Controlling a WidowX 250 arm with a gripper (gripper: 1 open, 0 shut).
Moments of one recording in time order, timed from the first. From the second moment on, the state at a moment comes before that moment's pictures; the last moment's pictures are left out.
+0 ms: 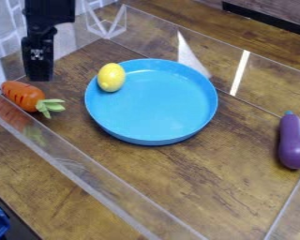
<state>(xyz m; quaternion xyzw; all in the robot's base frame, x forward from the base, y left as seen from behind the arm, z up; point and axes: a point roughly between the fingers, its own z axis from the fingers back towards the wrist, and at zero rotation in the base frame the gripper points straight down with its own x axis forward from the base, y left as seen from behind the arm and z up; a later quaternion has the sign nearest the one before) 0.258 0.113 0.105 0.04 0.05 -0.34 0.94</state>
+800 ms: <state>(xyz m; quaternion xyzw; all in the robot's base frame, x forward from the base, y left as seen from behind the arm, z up) 0.253 0.127 0.064 0.06 0.05 -0.42 0.90</state>
